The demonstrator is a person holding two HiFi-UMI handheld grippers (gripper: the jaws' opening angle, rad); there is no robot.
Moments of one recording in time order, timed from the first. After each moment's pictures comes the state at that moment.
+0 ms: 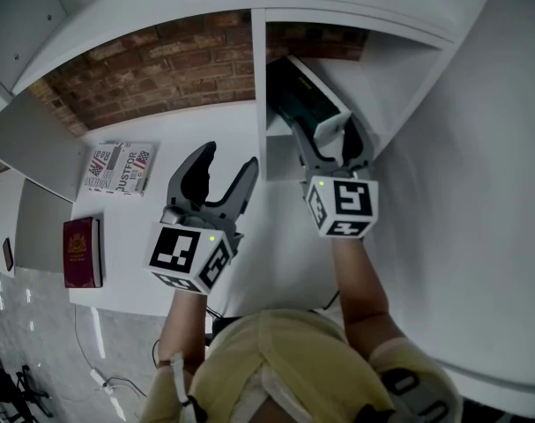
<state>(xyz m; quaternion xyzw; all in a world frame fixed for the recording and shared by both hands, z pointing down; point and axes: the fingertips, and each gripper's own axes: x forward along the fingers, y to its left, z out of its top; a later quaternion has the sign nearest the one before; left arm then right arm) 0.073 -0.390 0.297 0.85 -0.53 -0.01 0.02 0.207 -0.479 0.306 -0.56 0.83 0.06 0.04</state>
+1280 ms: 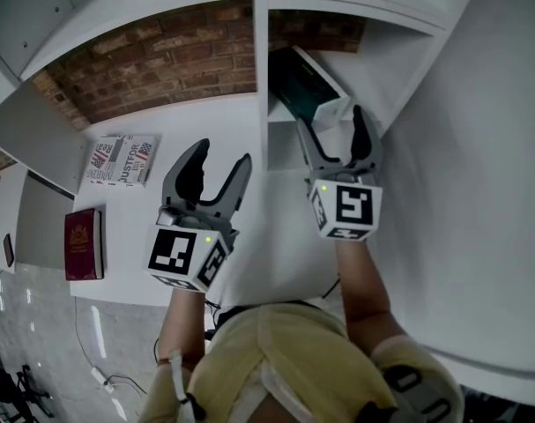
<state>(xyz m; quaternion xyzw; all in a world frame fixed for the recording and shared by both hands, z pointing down) 0.060 -0.358 0.293 0.84 -0.54 -0.01 -0.01 0.212 -0.436 0.284 -0.57 0.81 0.14 0.06</state>
